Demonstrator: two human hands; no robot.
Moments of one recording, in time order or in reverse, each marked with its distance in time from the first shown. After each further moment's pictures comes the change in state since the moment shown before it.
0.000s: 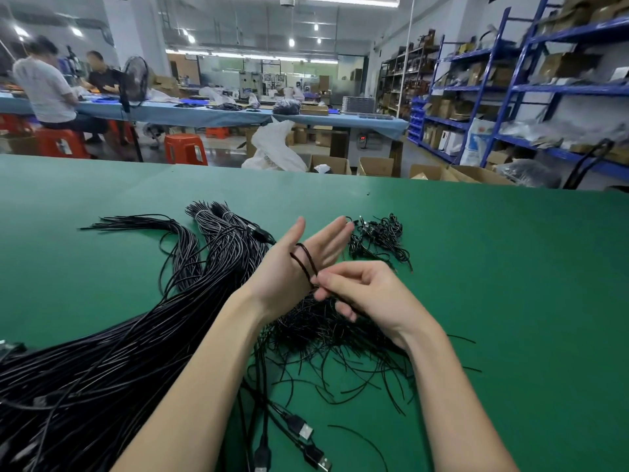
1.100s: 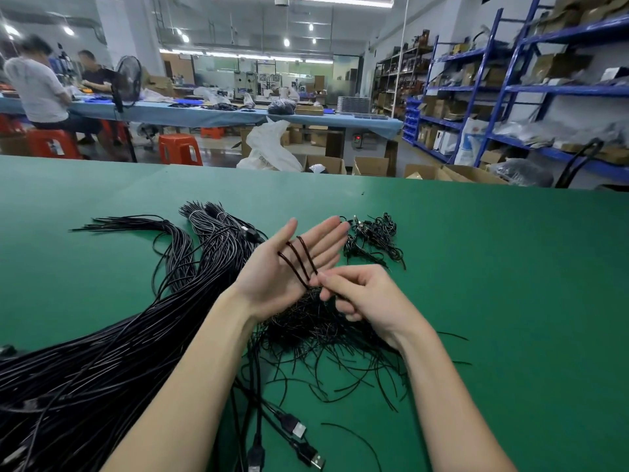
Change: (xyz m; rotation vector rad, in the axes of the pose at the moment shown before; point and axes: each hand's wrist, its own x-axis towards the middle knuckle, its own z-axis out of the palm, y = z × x) left_hand 0.006 -0.008 -0.013 -0.247 -0.184 0.054; right_hand 0.001 0.010 -0.004 0.024 0.037 0.039
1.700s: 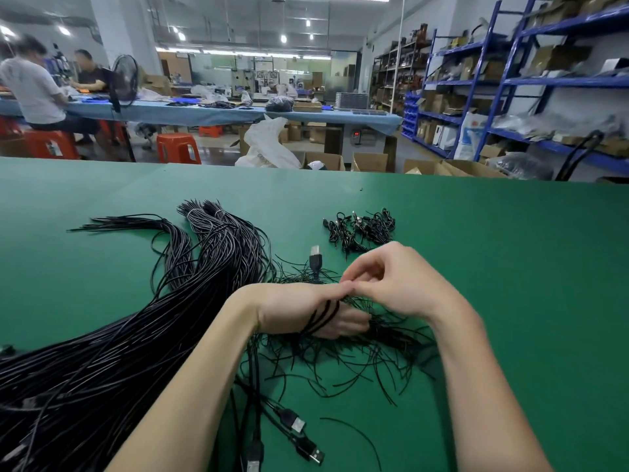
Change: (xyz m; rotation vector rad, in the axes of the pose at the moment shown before) left_hand -0.007 -0.013 0.022 0.699 -0.252 -0.668; right_hand -0.013 -0.037 -0.032 -0.870 0.094 -0.041
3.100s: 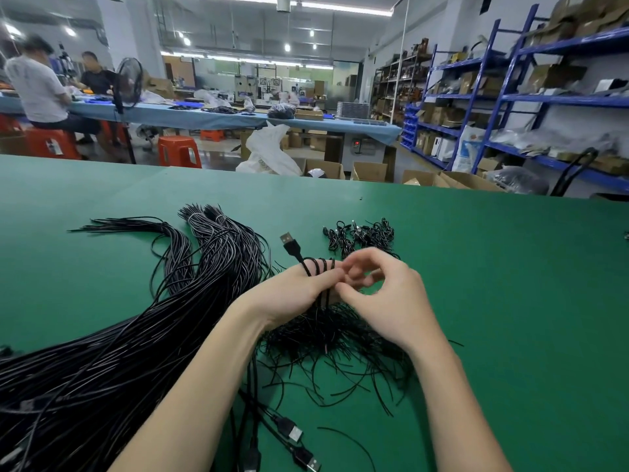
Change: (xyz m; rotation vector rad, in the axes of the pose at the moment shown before) left_hand 0.006 -0.001 -0.009 -0.218 0.464 0.455; right_hand -0.013 -0.010 0.031 0.220 0.394 -0.032
